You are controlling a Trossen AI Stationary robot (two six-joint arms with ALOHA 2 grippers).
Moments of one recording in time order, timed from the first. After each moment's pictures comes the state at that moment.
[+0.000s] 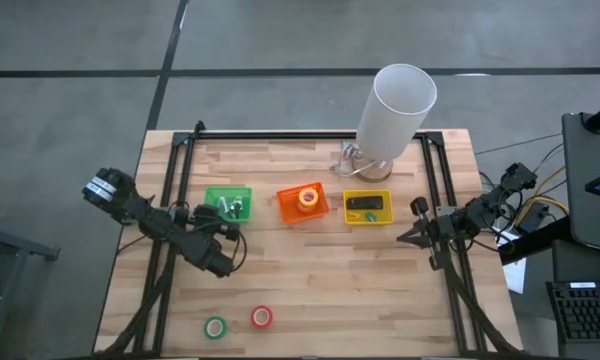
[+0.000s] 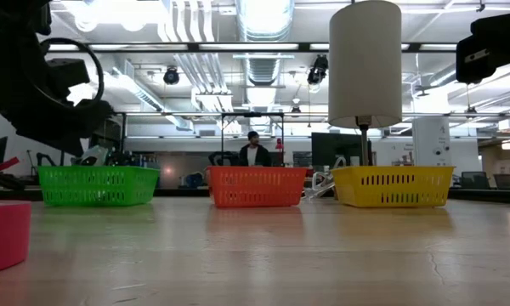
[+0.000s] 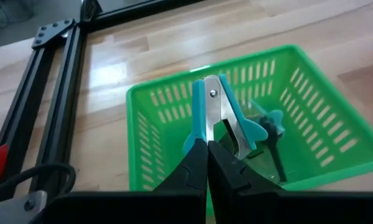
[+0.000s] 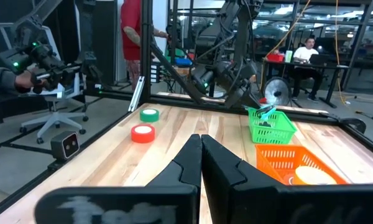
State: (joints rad) left arm -0.52 1.49 0.70 -1.22 -0.84 -2.03; right arm 0.64 0.03 0.07 -0.02 0.42 -0.03
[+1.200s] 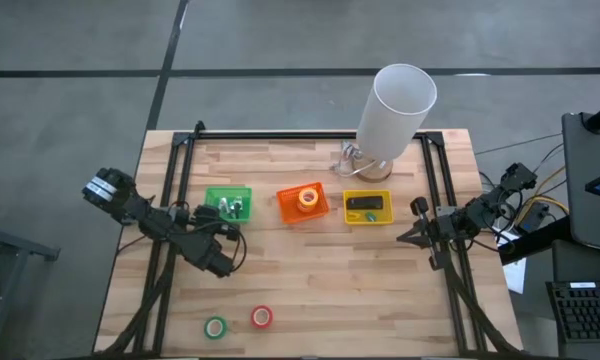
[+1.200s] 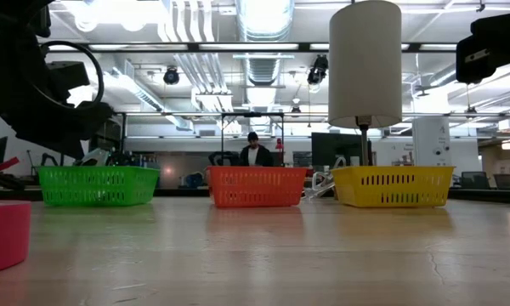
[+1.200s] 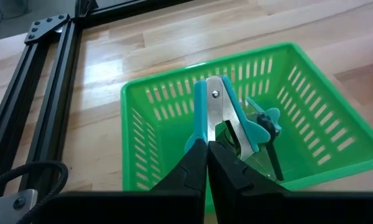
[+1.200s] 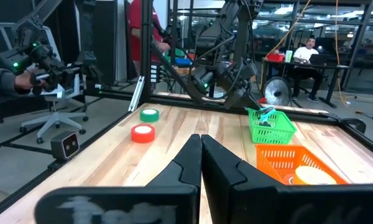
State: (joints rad) left arm -0.52 1.49 0.68 -1.18 -0.84 -2.03; right arm 0.64 0.03 0.07 -0.02 0.42 -0.03
